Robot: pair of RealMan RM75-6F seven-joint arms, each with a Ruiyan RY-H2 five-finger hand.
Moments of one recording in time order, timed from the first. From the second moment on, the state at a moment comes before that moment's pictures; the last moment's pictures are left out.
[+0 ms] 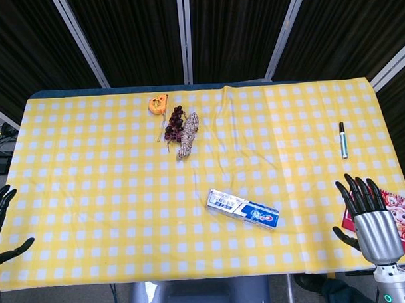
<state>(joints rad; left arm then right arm) 0.00 -1.06 0.00 -1.67 1.64 1.64 -0.04 0.05 -1.16 0.05 -1.67 -1.71 1.63 -0.22</state>
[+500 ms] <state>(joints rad) -0.03 -1.07 -0.02 -1.67 1.59 1.58 -0.02 0.21 -1.15 0.06 -1.72 -1.63 1.28 -0.20</state>
